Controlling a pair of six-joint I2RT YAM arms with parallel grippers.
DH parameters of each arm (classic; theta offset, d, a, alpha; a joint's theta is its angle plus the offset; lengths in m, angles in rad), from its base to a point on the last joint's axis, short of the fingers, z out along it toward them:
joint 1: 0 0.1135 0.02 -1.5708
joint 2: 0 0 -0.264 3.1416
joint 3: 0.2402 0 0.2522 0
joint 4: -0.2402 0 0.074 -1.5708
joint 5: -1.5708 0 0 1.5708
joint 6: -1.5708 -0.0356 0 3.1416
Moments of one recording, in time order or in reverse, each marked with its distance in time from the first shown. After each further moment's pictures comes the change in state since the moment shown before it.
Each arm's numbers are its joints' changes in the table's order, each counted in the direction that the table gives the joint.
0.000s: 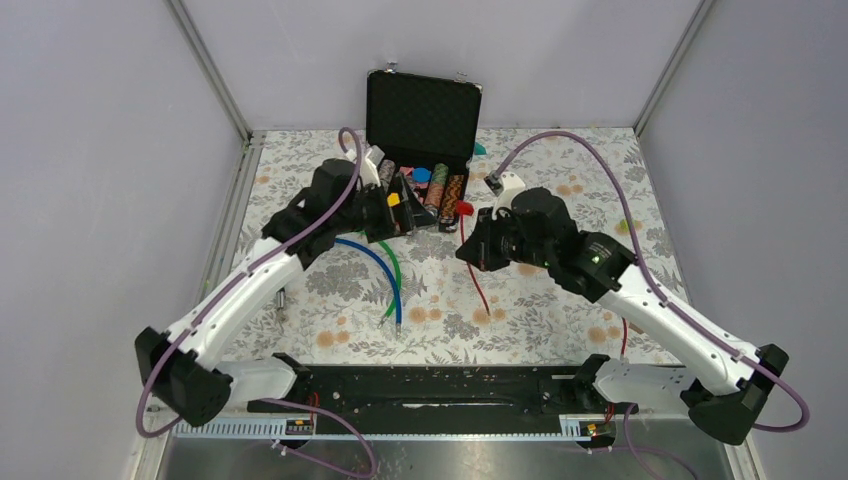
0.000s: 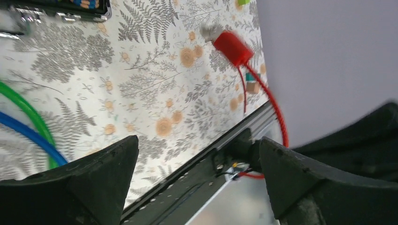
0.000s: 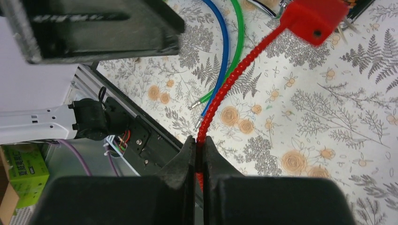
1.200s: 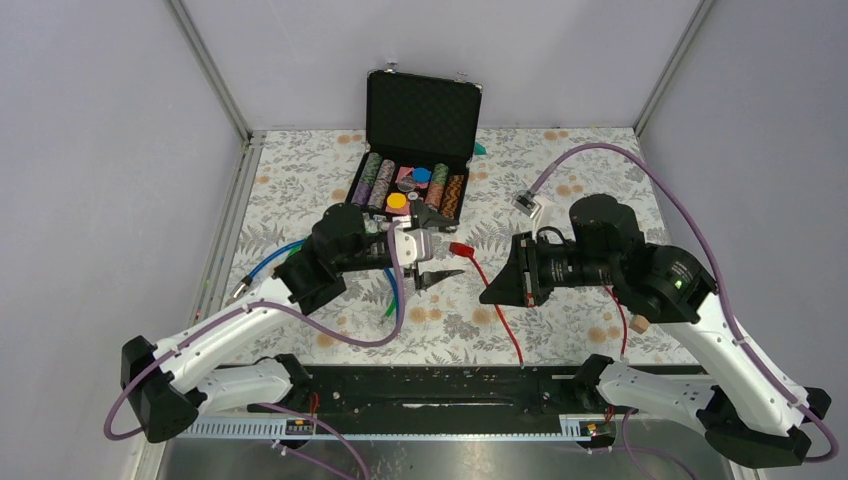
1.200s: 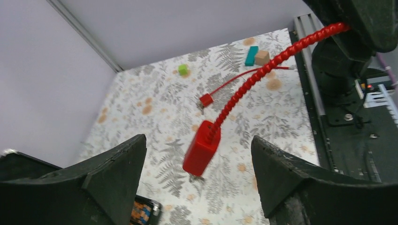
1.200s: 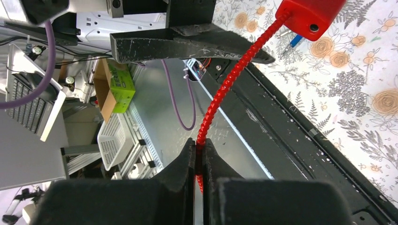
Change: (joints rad) left arm -0.282 -0.198 -0.265 0.555 -0.253 -1.217; right arm -0.003 -0.163 0.220 -0.394 0.381 -0.090
